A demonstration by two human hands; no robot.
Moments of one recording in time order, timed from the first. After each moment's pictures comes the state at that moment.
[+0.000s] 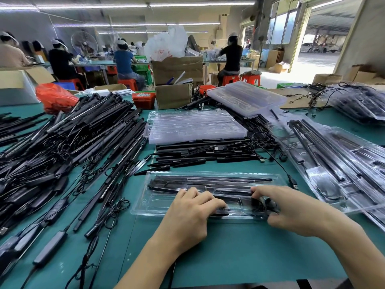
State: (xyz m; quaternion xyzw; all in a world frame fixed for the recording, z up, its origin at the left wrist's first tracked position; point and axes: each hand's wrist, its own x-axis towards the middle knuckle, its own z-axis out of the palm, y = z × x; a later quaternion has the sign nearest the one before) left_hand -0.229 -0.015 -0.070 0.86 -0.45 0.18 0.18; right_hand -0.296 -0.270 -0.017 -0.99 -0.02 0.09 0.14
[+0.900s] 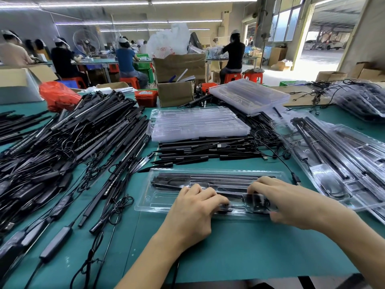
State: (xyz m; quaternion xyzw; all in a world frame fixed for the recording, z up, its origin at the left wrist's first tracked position) left_hand -0.232 -0.014 -0.064 0.87 -0.44 0.14 0.20; right_hand -0.290 -0.254 -0.005 -0.99 -0.06 0.12 0.02
